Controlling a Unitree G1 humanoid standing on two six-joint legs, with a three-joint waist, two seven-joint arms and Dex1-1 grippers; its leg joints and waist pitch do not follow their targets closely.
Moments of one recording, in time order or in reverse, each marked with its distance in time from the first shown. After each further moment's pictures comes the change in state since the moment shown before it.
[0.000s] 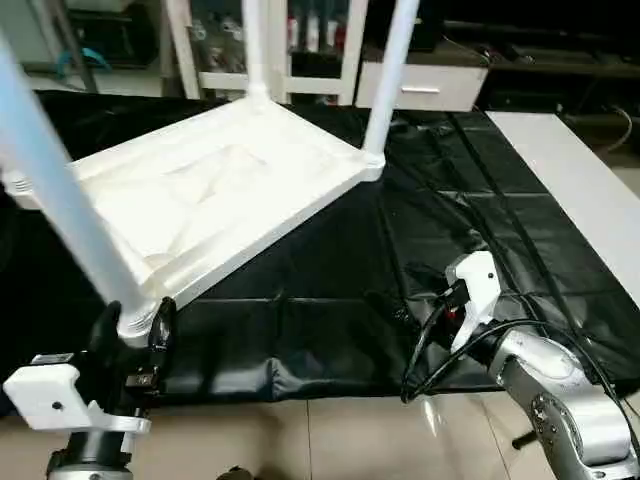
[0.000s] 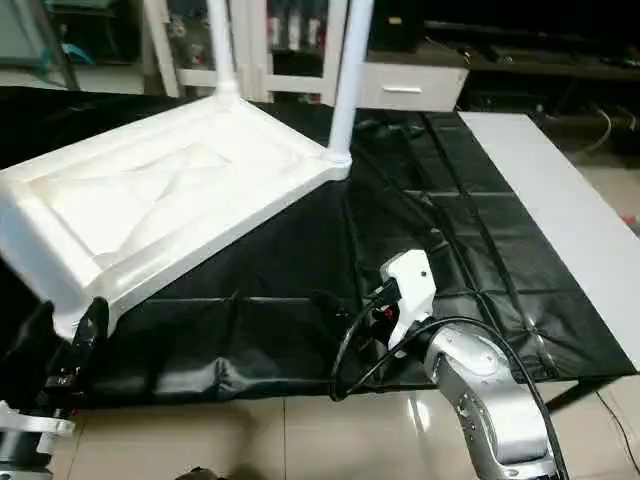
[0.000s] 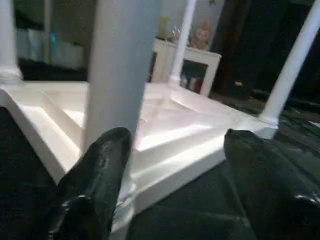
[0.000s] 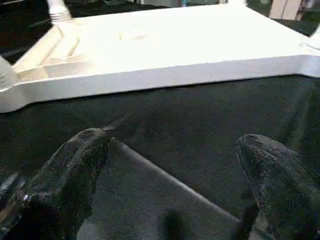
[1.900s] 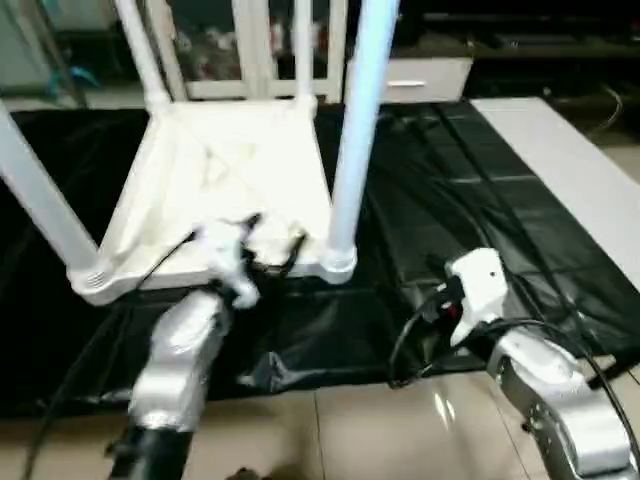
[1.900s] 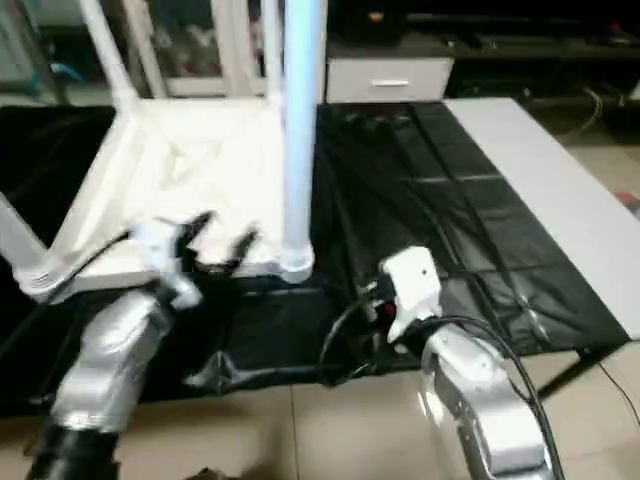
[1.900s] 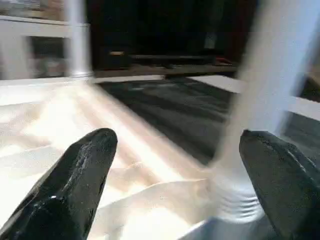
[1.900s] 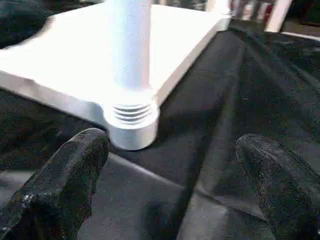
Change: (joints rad) left arm -0.769 0.107 -0.099 0.652 0.083 0.151 -0.197; right arm 0.032 0.035 0.002 -0.089 -0.119 0.011 -0.231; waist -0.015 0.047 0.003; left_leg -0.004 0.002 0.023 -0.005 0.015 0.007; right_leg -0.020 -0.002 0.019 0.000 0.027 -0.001
